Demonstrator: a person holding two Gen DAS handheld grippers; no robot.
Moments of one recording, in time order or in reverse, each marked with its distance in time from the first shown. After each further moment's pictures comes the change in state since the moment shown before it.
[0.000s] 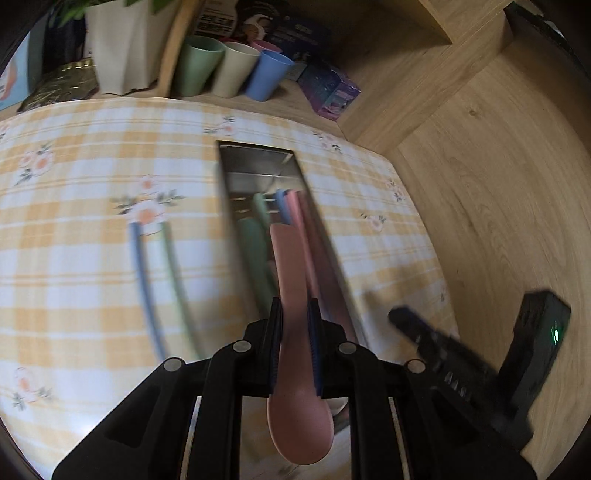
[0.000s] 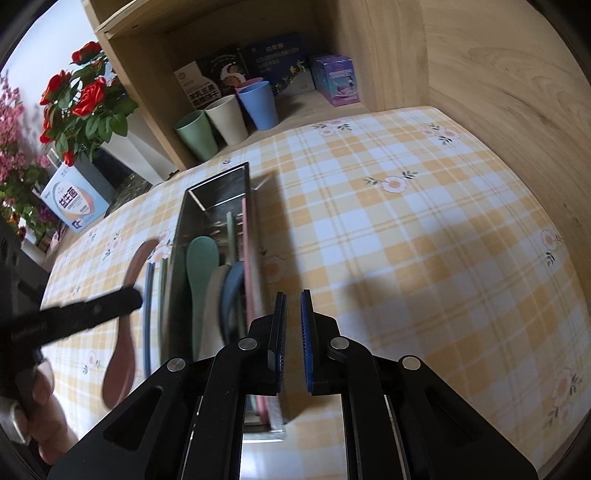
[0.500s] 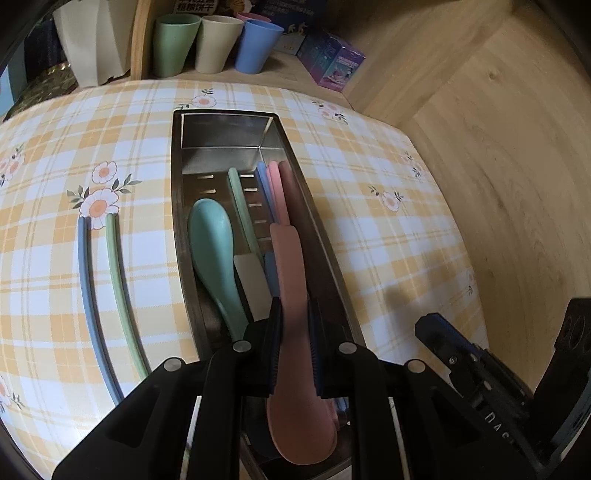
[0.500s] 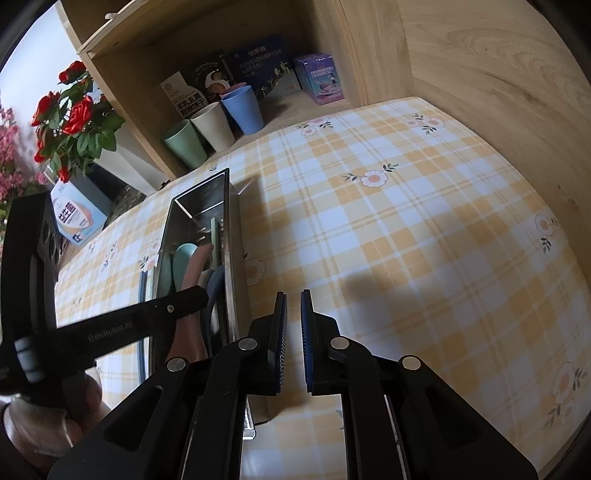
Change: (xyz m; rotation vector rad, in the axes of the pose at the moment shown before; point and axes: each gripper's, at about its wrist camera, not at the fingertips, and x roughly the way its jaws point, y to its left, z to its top) left arm 0.055 -0.024 -0.002 0.048 0.062 0.096; right arm -0.001 -0.018 -0.001 0.052 -0.006 0.021
